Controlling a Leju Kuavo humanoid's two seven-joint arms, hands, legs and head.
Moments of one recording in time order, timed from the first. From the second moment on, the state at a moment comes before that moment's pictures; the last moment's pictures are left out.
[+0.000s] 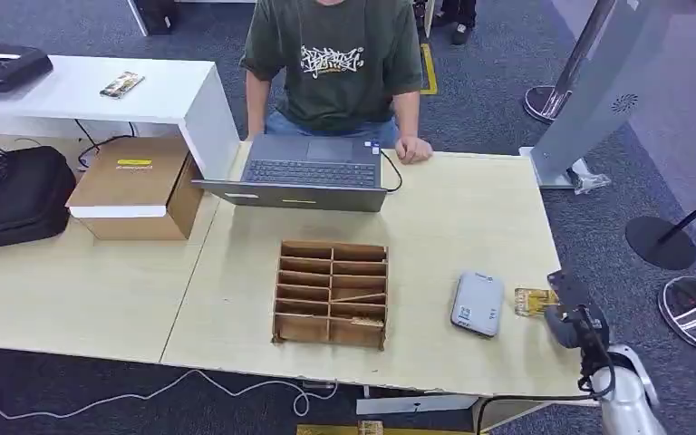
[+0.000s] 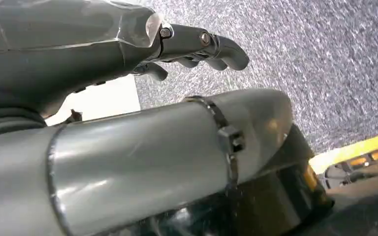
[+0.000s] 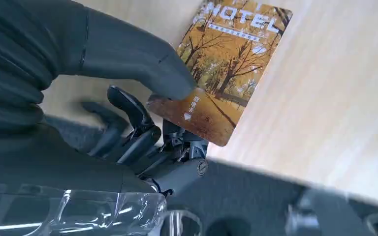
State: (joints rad) left arm -0.13 -0.14 -1.54 -0.15 0.89 0.32 0.23; right arm -0.11 -0.28 -0.18 -1.12 0.47 0.04 0.13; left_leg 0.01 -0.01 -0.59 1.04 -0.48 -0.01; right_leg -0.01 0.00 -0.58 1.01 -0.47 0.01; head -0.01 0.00
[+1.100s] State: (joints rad) left arm -0.16 -0.15 -1.54 -0.15 0.82 0.23 0.24; right arm -0.02 -0.17 -0.15 -1.58 1.57 -0.68 0.14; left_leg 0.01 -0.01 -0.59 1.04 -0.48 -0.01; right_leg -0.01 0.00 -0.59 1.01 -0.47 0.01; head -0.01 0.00
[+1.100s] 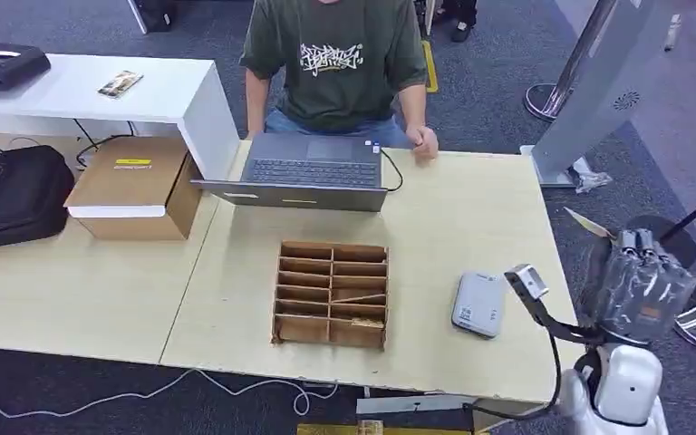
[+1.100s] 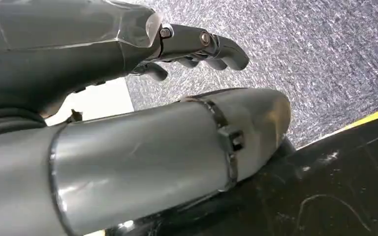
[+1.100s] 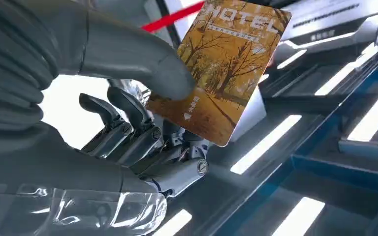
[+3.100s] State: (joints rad) left arm -0.18 -0.16 -1.54 -0.15 0.71 0.23 0.25; right arm -0.97 0.03 0.43 -0.45 1.57 -0.66 0.28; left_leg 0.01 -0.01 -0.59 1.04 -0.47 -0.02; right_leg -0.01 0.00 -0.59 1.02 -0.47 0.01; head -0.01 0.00
